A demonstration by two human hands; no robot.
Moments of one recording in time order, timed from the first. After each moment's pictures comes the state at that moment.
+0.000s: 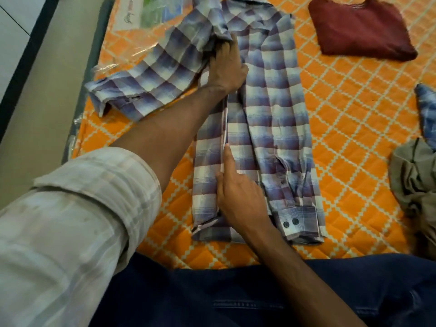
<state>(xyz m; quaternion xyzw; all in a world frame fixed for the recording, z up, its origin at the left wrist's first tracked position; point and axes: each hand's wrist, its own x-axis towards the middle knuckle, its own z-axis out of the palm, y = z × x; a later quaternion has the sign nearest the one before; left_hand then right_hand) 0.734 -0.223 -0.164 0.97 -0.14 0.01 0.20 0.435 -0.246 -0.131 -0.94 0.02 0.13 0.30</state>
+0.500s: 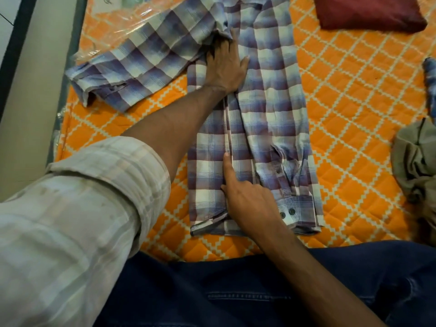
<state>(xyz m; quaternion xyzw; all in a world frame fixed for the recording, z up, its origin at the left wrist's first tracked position) 0.721 -0.241 -0.205 0.98 -0.15 0.00 0.14 0.418 -0.276 -0.160 -0.97 -0.07 0.19 0.15</state>
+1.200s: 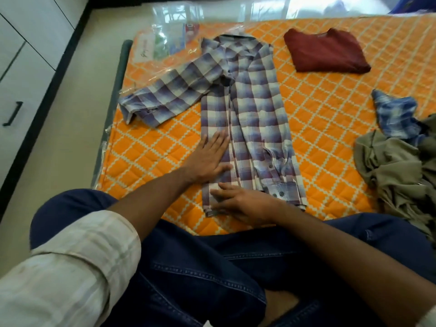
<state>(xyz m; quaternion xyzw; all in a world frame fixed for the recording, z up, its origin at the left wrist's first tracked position) 0.523 -0.114 -0.195 0.92 -0.38 -0.09 -0.02 0.388 -0.294 -0.152 -0.88 -0.38 0.22 0.17</state>
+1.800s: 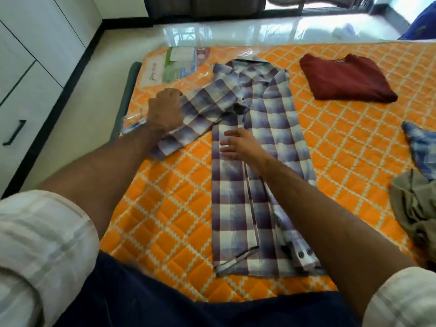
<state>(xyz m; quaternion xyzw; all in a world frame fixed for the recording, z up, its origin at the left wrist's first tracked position) 0.741 -0.036 -0.114 0.99 -0.14 0.05 0.05 0.607 -0.264 -0.126 -0.70 0.11 0.17 0.68</state>
